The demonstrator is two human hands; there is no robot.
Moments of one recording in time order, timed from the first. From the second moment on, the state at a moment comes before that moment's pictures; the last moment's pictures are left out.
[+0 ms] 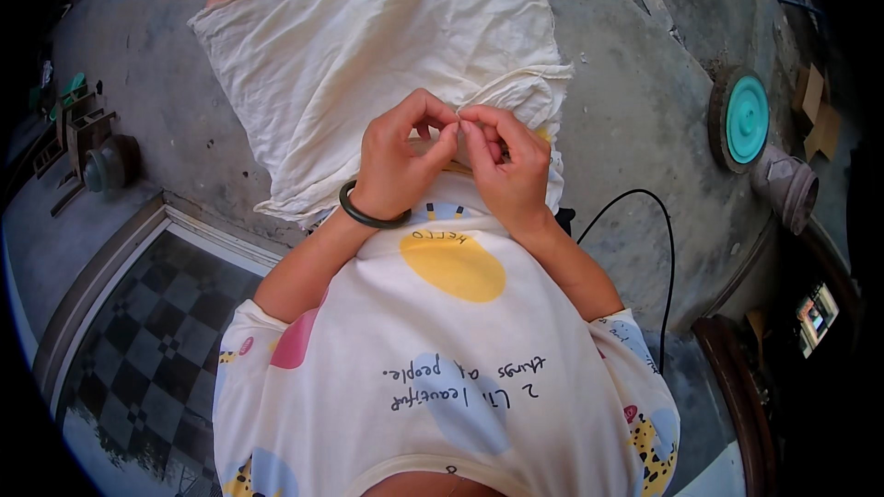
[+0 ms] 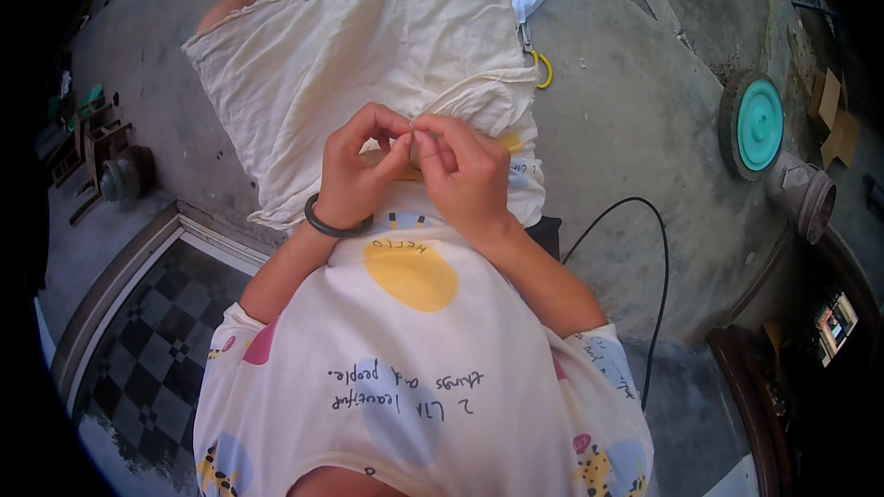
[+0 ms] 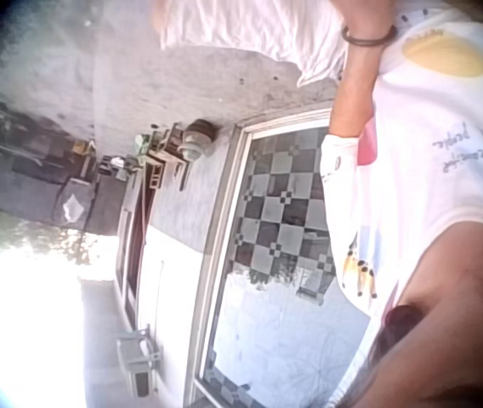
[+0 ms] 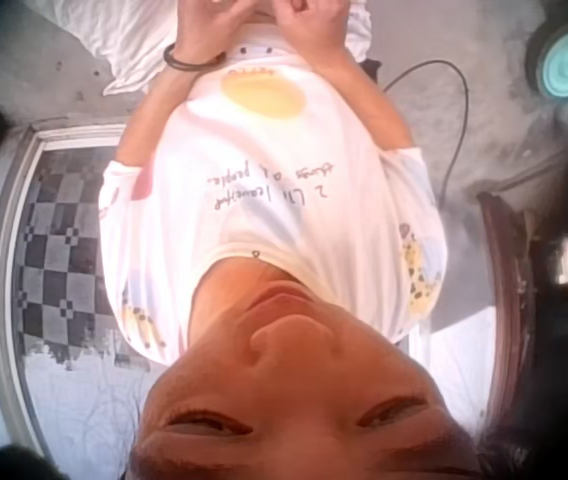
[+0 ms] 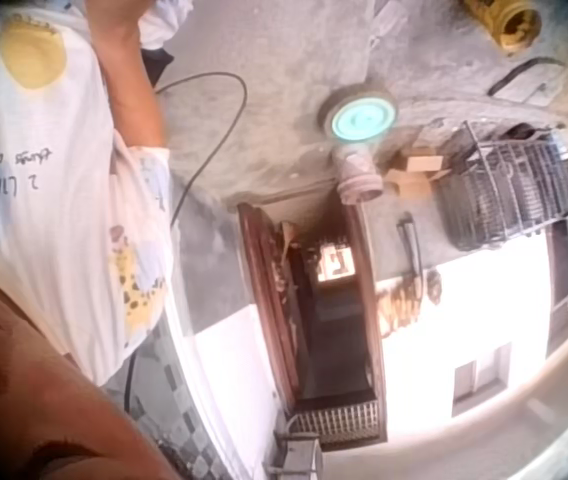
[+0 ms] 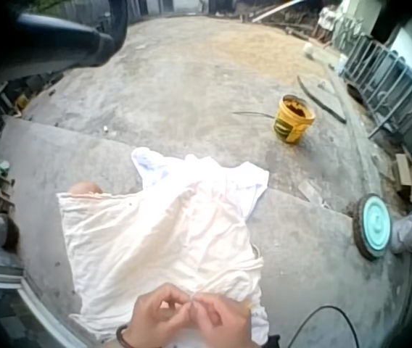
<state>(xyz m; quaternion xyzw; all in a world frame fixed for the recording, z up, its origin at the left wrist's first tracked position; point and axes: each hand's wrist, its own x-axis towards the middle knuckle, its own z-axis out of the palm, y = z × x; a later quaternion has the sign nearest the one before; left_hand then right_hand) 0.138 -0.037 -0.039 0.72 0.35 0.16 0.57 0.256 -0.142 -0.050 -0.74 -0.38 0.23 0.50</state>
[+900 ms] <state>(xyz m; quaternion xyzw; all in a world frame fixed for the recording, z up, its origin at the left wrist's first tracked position) 0.140 -0.036 -0.041 0.76 0.31 0.19 0.54 0.256 -0.142 -0.048 -0.71 -0.27 0.34 0.56</state>
